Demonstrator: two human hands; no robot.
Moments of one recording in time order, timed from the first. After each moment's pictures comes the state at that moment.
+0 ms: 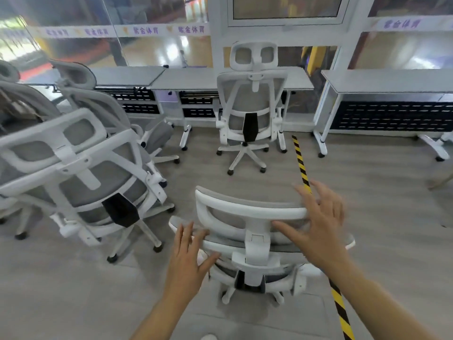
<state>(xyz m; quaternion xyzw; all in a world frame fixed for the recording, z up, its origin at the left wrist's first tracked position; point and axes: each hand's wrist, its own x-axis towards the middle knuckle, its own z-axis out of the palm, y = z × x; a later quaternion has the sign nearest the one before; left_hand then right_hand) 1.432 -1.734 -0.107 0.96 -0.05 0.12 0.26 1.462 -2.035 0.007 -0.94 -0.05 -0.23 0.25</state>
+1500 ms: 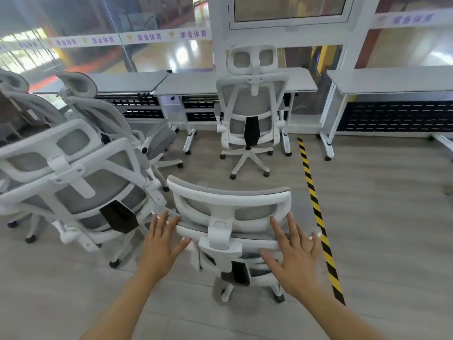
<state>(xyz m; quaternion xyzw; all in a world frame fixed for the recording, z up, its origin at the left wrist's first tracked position) 1.500 -1.708 -0.093 0.98 0.03 0.03 0.21 1.475 -2.058 -0.081 -0.98 -0.04 0.00 0.19</state>
